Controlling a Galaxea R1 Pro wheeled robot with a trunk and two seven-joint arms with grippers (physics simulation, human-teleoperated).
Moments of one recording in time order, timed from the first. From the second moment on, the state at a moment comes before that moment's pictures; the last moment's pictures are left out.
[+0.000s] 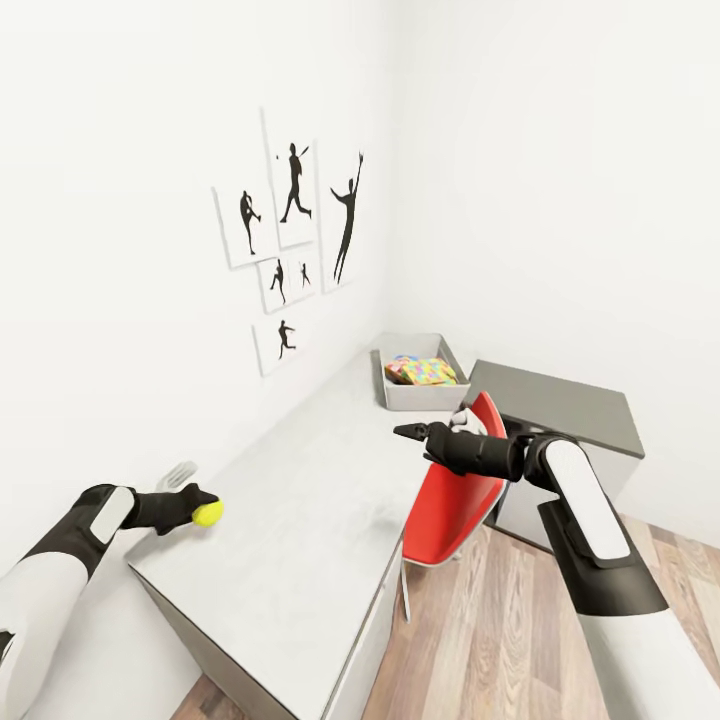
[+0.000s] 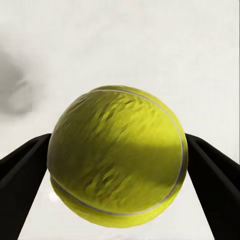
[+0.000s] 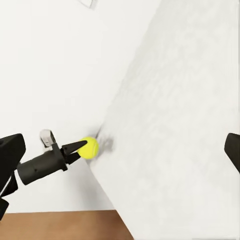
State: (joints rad) left arm -0.87 0.30 0.16 -0.48 0.49 0.84 -0.27; right arm -0.66 -0.09 0.11 -1.54 -1.47 1.04 -0.55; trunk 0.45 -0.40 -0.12
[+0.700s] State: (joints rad) left arm -0.88 0.29 0.15 -0.54 0.49 0.95 -0.39; right arm -0.63 -0.09 0.07 -1.54 -1.47 1.00 -0.55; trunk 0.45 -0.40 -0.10
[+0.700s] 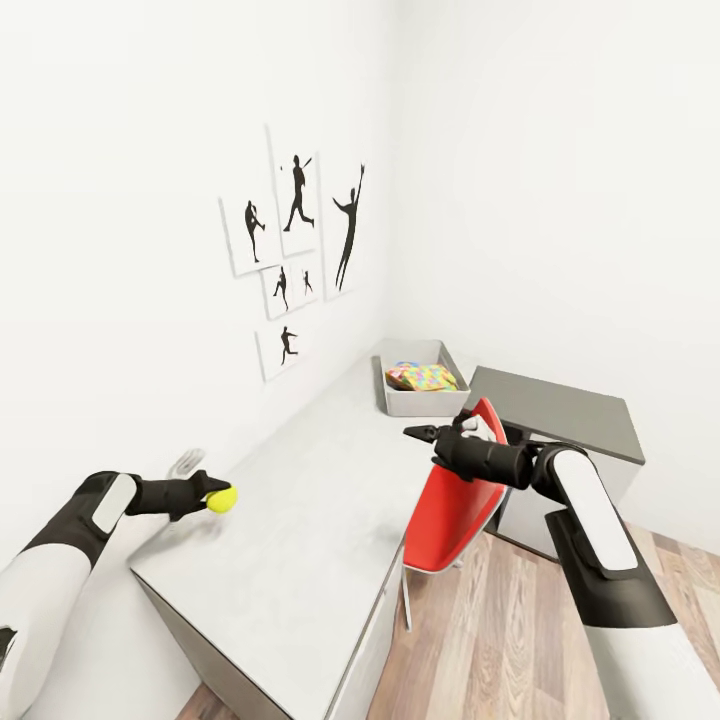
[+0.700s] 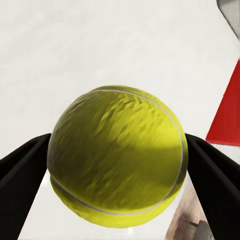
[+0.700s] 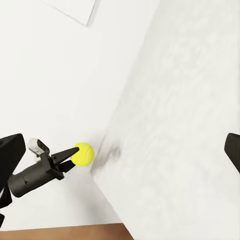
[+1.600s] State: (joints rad) left arm -0.88 0.30 0.14 -0.65 0.50 1.04 -0.39; right arm -0.53 -0.13 -0.10 -1.54 -1.48 1.03 -0.54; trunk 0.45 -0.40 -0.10
